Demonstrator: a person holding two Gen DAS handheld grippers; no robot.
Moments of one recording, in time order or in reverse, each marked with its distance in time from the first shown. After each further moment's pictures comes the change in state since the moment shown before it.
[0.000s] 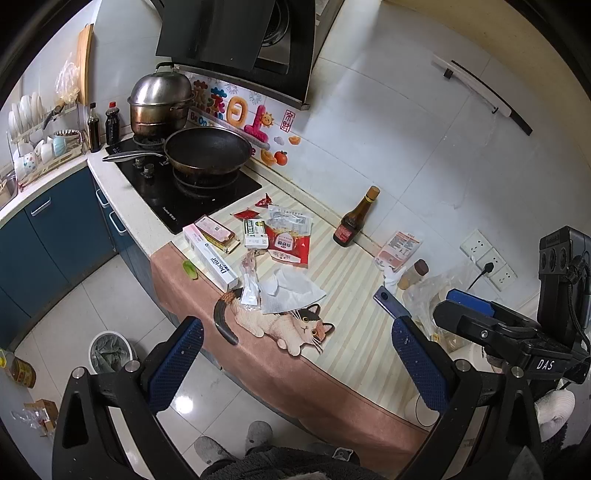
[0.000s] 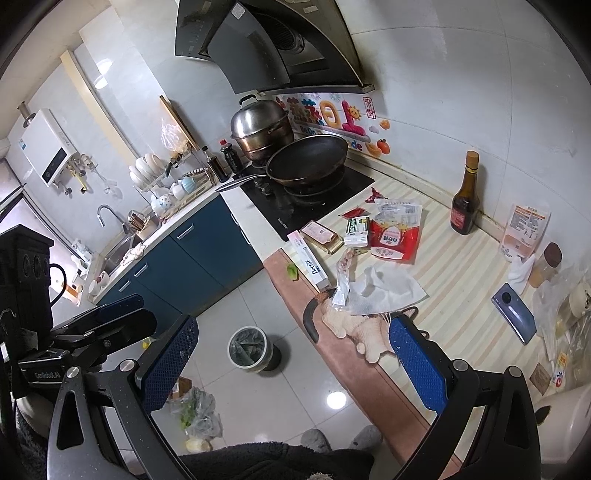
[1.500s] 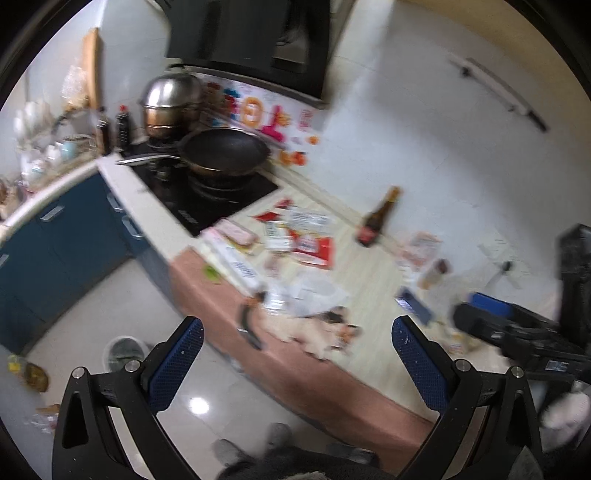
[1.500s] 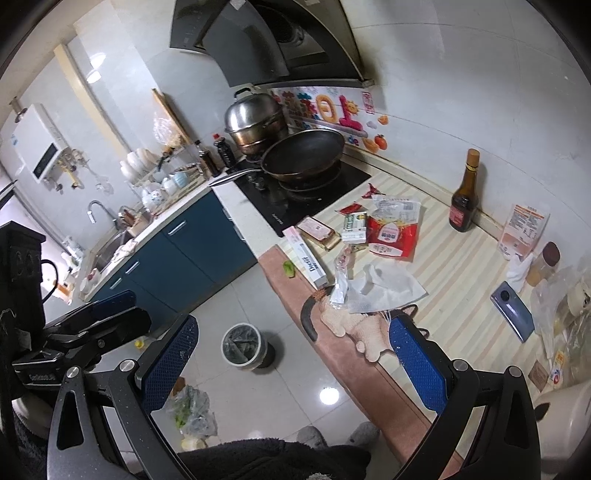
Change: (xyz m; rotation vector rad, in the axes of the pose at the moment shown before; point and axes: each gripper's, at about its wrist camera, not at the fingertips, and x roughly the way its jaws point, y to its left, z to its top) left arm 0.012 0.033 0.012 0.011 -0.006 0.115; right arm 0.024 0.020 -0.002 0.027 0.010 -0.080
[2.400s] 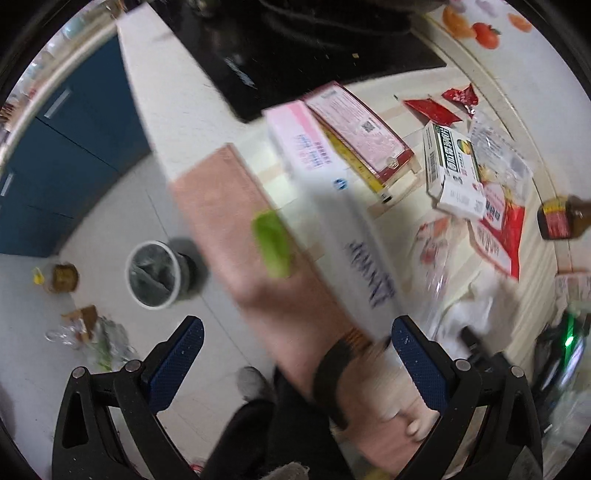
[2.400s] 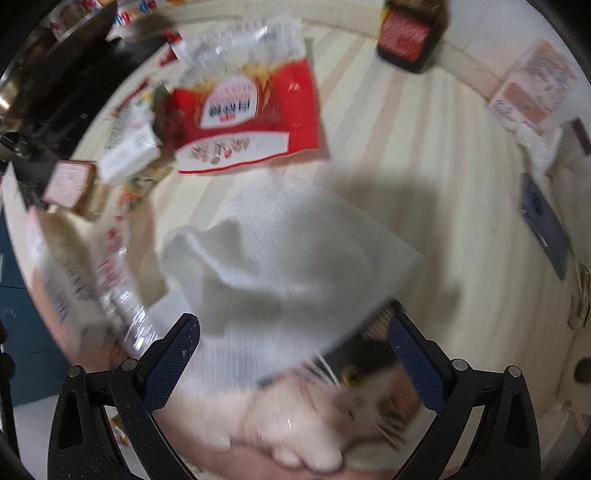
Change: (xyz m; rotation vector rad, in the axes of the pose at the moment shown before) left arm 0.377 0.112 0.041 -0.271 0.590 0.271; right arm 0.418 -0.175 -0.001 0.365 0.448 -0.482
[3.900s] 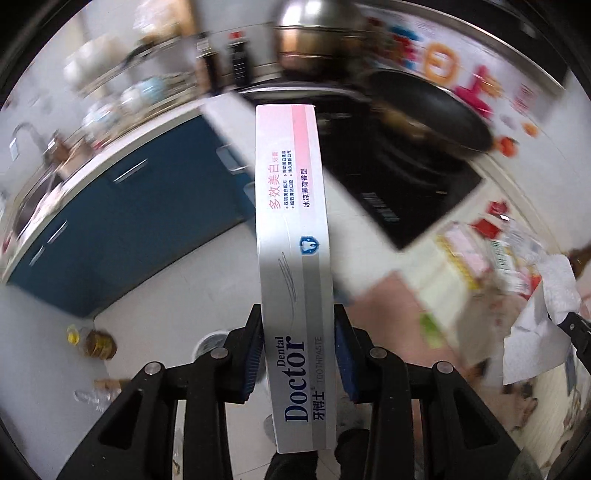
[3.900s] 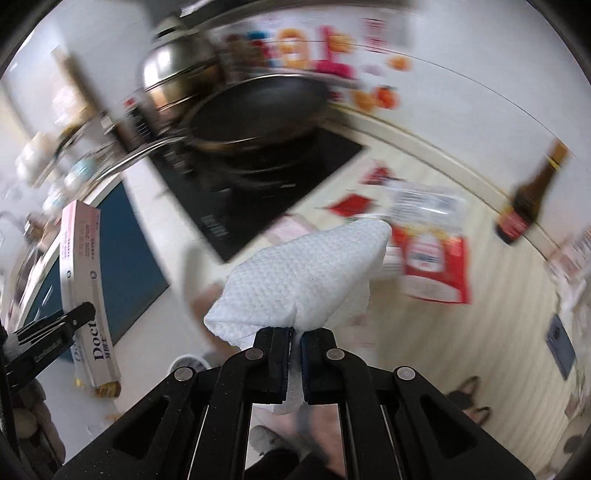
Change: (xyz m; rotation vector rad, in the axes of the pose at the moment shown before) left arm -0.140 0.206 -0.005 0.015 -0.410 0.097; right arm -0.193 0.204 -0.037 -0.374 -0.353 0.264
